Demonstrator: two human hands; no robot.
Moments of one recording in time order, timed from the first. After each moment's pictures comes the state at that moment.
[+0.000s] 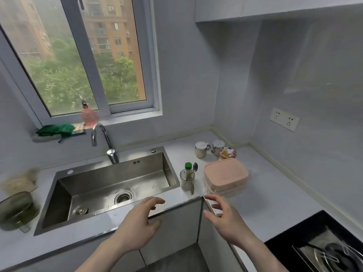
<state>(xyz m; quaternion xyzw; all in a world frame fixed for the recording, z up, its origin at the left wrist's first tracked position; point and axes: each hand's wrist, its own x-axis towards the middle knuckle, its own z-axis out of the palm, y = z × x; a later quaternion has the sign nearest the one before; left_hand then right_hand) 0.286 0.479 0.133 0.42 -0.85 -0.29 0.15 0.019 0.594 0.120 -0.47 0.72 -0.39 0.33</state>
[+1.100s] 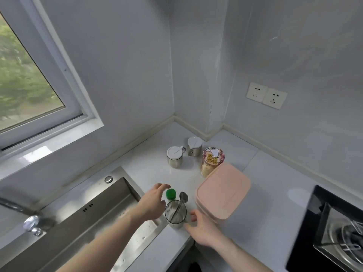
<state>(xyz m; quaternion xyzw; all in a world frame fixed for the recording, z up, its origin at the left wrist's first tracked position) 0.050 0.133 0.018 0.27 -0.91 -0.29 -0.10 -0.037 0.337 -0.004 -0.25 0.85 -0.21 0.40</state>
